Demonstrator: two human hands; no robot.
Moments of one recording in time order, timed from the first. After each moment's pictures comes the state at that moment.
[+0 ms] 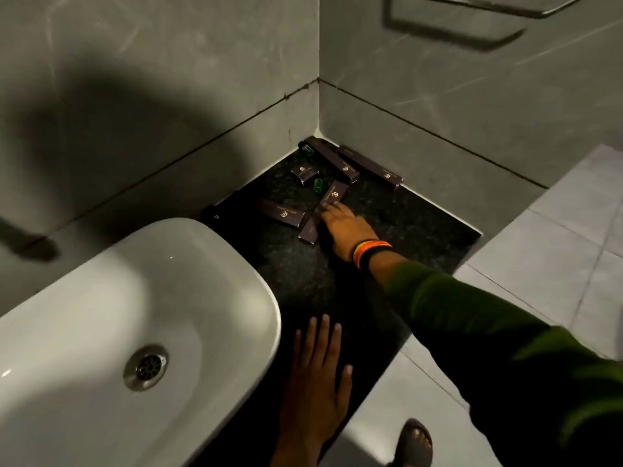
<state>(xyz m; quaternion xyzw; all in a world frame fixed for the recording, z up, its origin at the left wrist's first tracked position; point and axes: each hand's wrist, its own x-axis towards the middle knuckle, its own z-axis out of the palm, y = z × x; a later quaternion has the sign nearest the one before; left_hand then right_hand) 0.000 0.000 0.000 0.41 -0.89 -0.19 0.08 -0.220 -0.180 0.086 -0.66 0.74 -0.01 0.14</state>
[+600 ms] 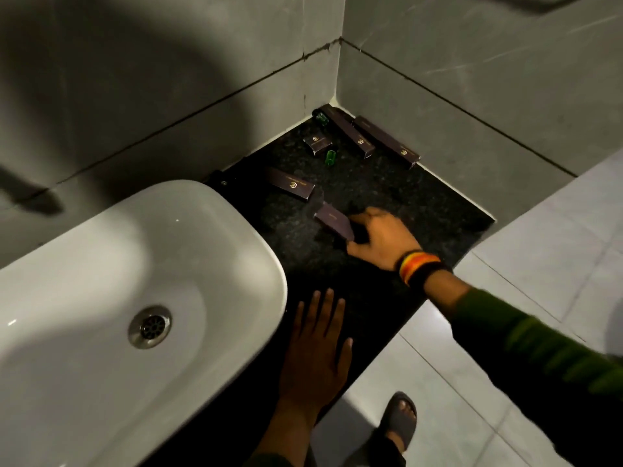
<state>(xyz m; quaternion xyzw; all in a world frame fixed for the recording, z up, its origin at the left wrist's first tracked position) 0.002 0.003 -0.004 0.41 -0.89 -0.18 0.08 -0.228 -0.108 0.103 -0.65 0.74 -0.05 0.18</state>
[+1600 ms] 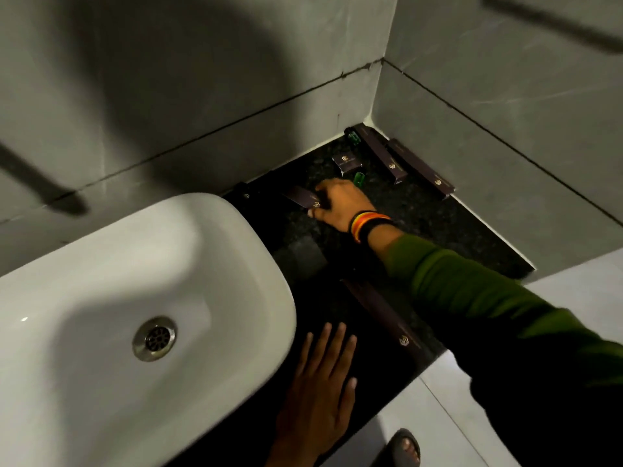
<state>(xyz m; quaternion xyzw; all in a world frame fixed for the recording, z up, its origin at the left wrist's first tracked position) 0.001 0.001 -0.007 0.42 -0.89 -0.17 0.08 -0.188 -0.266 0.097 -0.70 0.69 -0.08 0.18</state>
